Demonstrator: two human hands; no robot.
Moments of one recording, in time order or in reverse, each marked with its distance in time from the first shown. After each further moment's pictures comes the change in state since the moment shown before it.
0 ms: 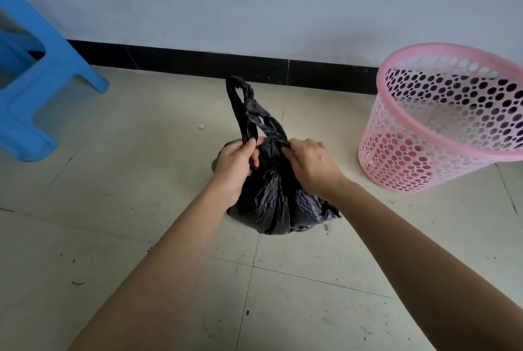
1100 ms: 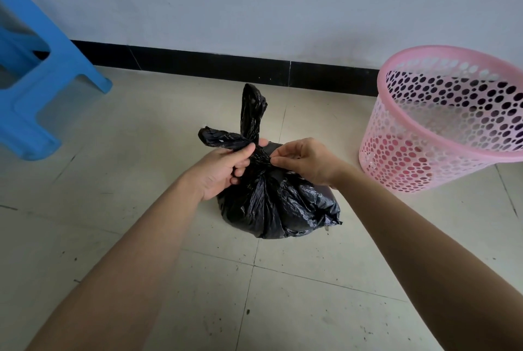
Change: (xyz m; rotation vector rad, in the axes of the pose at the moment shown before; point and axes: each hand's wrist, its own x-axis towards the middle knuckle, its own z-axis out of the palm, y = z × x) left_hand 0.006 0.009 -0.044 0.064 -0.421 -0.131; right_hand 0.007 -0.011 -0.024 0.612 -0.304 0.189
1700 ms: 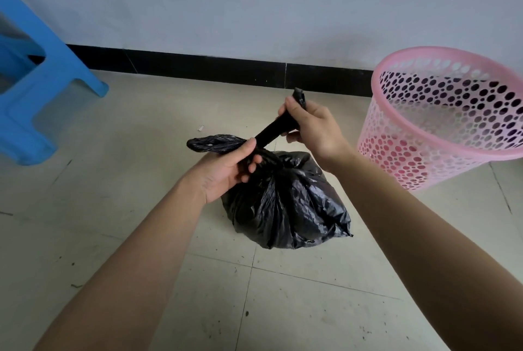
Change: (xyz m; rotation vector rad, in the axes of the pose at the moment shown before) left_hand -0.002 0.006 0.012 -0.195 -0.017 0.043; right_hand 0.001 -0.049 -0.016 0.496 0.352 -0.080
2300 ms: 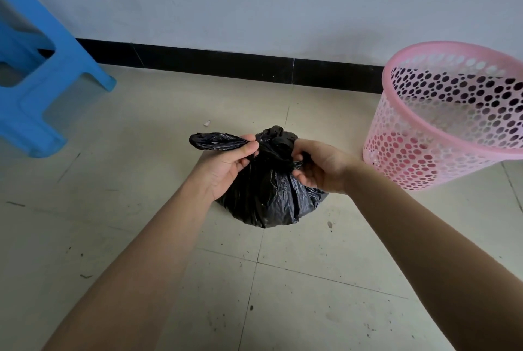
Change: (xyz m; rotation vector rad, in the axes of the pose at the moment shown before) left_hand -0.002 -0.004 -0.004 -0.205 0.237 0.100; right_hand -0.017 0.035 -0.008 0.159 -0.171 0.702
